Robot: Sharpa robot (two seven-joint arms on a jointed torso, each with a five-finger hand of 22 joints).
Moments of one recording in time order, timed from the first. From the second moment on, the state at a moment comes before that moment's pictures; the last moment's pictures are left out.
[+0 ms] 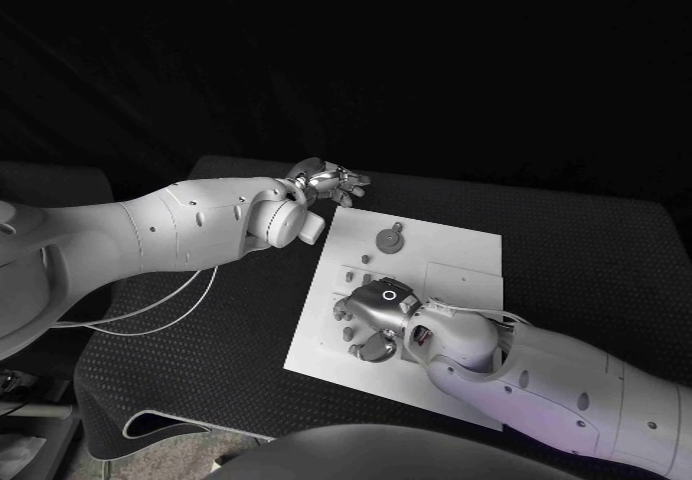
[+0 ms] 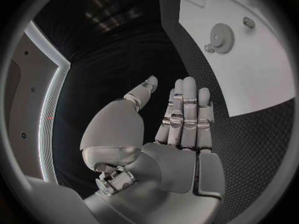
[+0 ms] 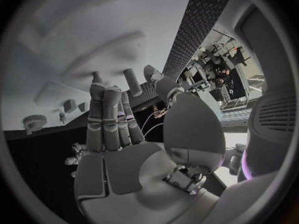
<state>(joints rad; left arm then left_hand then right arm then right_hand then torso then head) 1.25 -0.71 -0.15 1.18 -0.17 -0.32 0.16 1.03 -0.10 0.48 -0.20 0.05 0.87 0.17 0.30 0.51 1.25 0.09 0.07 0.23 1.02 -0.01 1.01 0.29 0.03 0.69 -0.07 0.90 1.13 0.99 -0.41 -0.13 1.45 -1.90 -0.24 -0.07 1.07 -0.29 0.61 -0.29 0.12 0.82 0.20 0.26 0.47 1.07 0.13 0.06 0.22 1.26 0.01 0.86 1.03 0.24 1.08 0.04 0.70 1.31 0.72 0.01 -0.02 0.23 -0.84</state>
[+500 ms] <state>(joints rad) 1.25 -0.72 -0.15 1.18 -0.17 -0.32 0.16 1.03 -0.10 0.48 -0.20 0.05 0.87 0.17 0.30 0.51 1.25 0.09 0.07 0.23 1.02 -0.01 1.01 0.29 0.03 0.69 -0.07 0.90 1.13 0.99 -0.51 -0.09 1.55 -1.84 -0.33 -0.04 1.07 -0.29 0.54 -0.28 0.14 0.79 0.20 0.26 0.46 1.02 0.14 0.11 0.18 1.23 0.03 0.94 1.01 0.24 1.06 0.05 0.72 1.31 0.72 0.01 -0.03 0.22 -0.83</state>
